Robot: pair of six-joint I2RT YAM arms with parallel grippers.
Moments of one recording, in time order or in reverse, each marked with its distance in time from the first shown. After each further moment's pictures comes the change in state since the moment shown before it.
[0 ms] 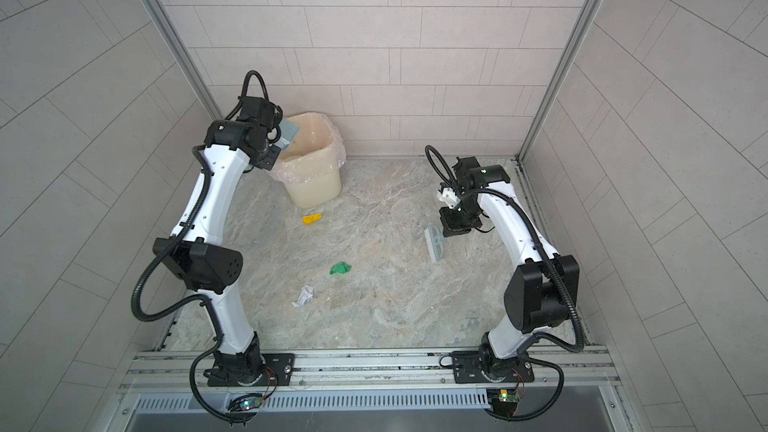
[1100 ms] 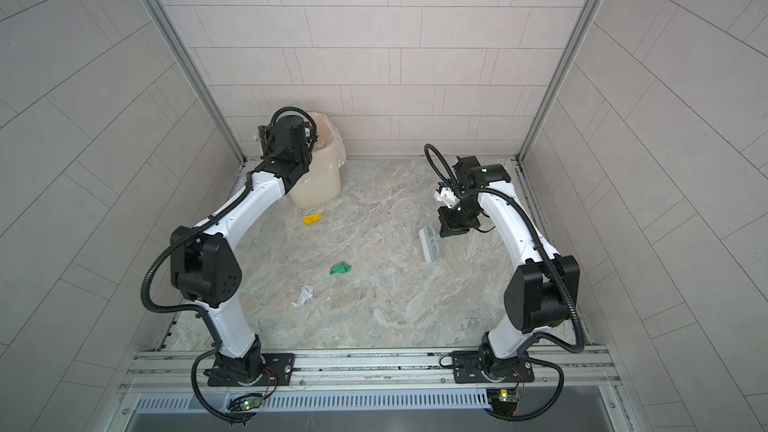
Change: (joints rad) left arm -0.138 -0.126 -0.653 1.339 -0.577 1.363; right arm 0.000 0.000 0.011 -0.019 -0.065 -0.013
